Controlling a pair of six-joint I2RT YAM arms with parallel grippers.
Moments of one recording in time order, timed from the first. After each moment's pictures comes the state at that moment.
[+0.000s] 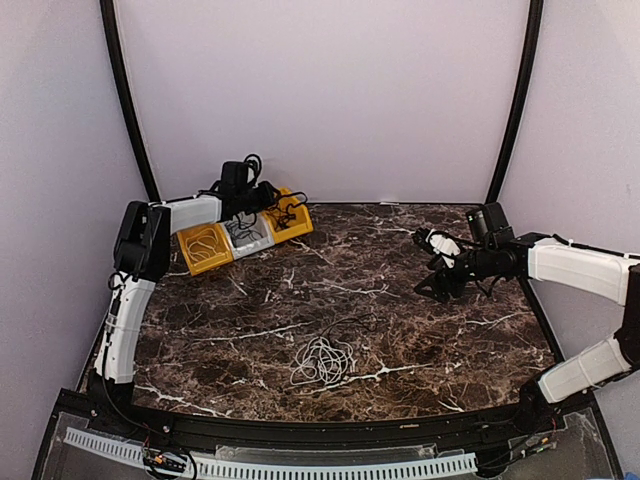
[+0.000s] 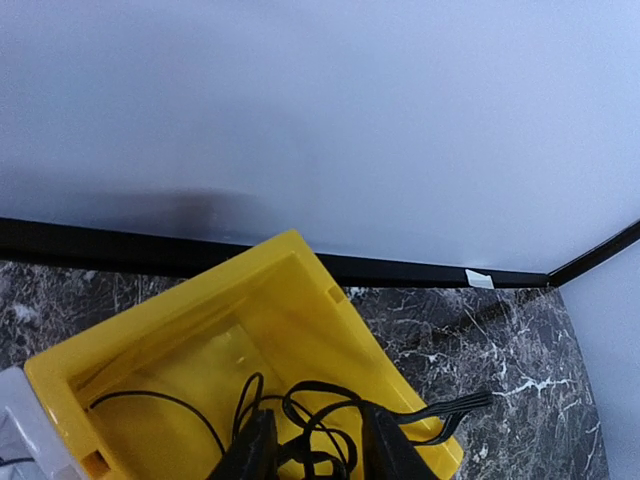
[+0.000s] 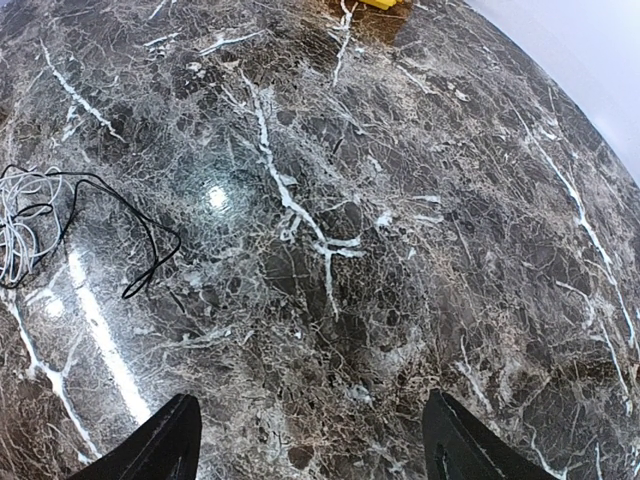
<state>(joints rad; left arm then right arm) -0.32 2.50 2.06 0.03 0.19 -0.55 0.38 1.32 0.83 -0.36 -0.38 -0.52</state>
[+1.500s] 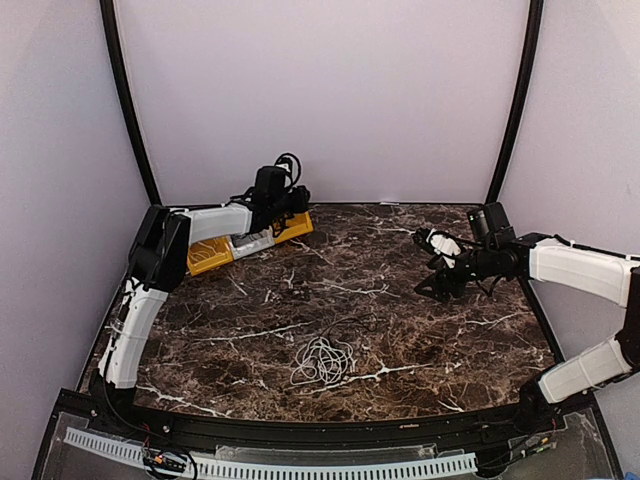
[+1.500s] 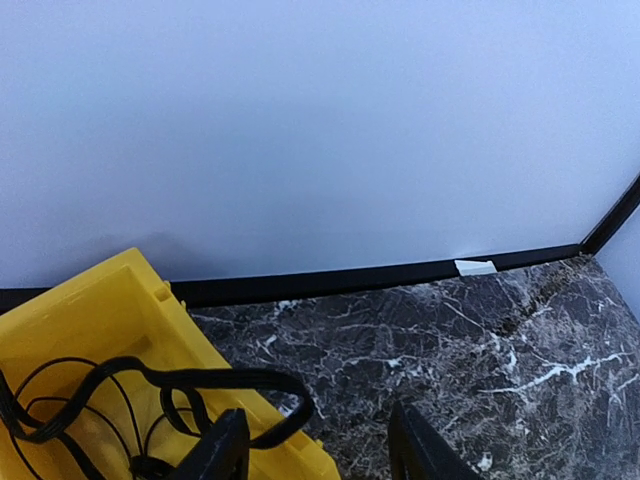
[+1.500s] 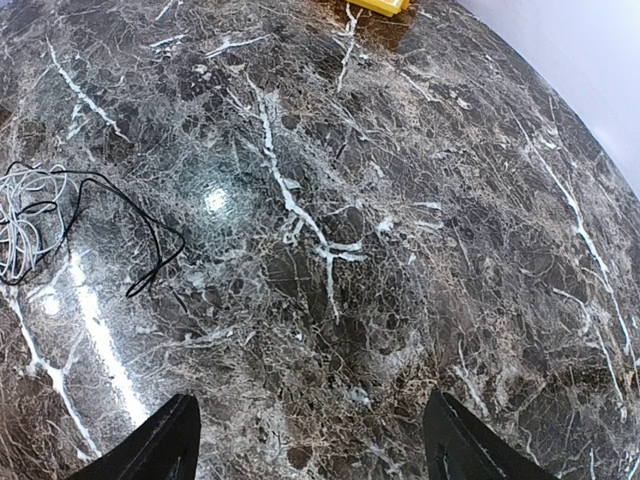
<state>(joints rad) -0.51 2.46 2.00 0.12 -0.10 -0.33 0.38 1.31 0.82 -0.36 -0.39 -0.54</state>
